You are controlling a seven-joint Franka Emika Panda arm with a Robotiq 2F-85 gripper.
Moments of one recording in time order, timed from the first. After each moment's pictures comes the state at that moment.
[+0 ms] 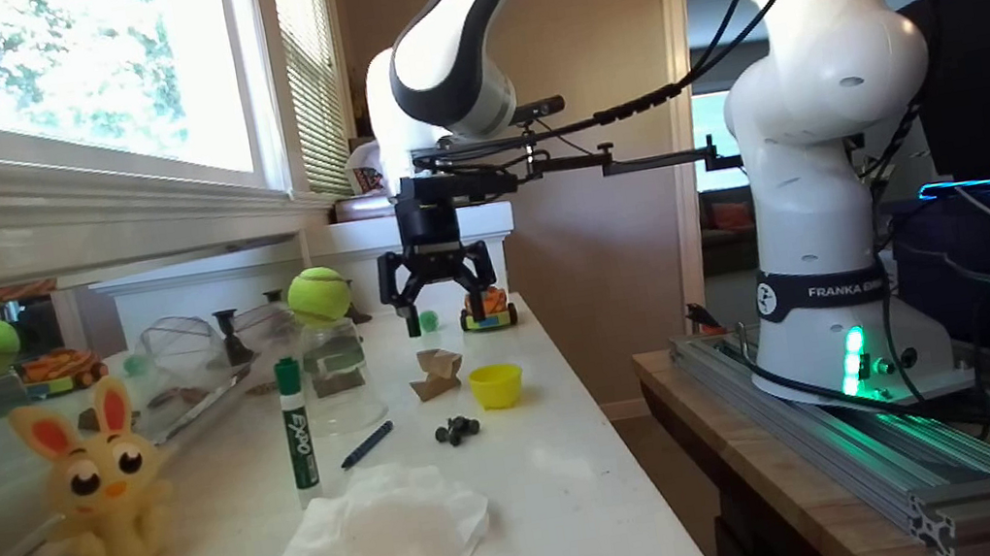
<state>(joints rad) -0.11 -0.03 -0.09 -2.53 0.22 2.41 0.65</state>
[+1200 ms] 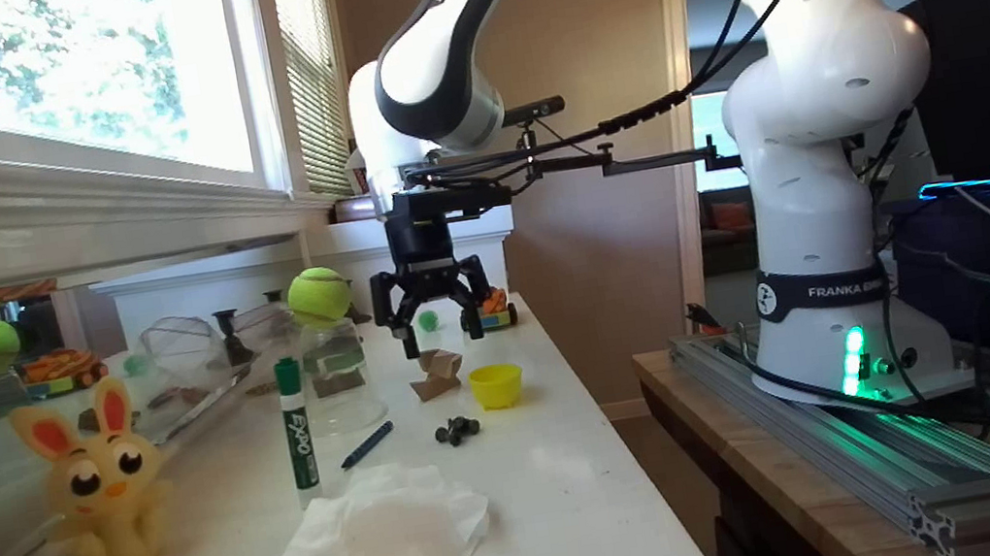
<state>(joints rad) -0.08 0.04 -0.07 -2.49 0.23 2.40 0.63</state>
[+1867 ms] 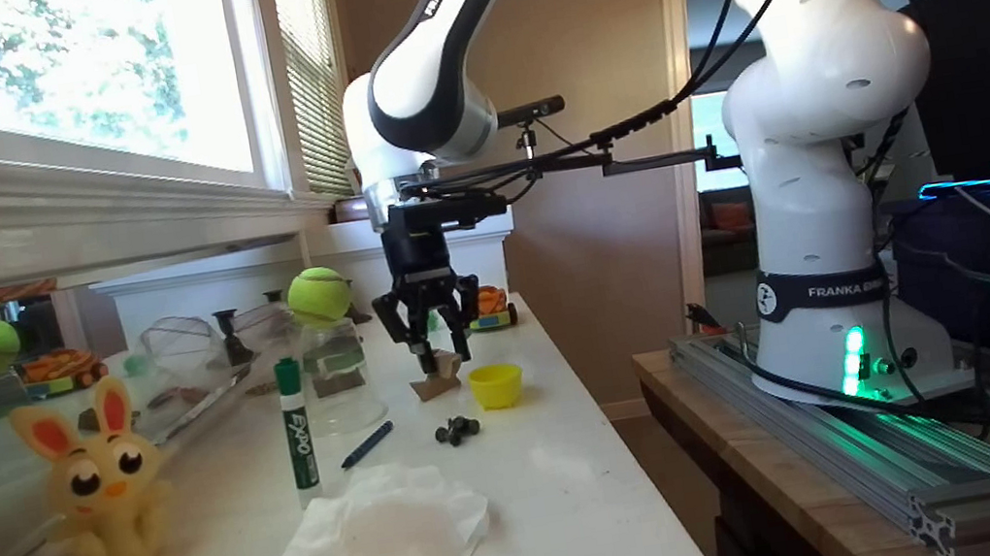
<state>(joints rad) -0.08 0.08 -0.07 -2.46 0.23 2.40 0.63</state>
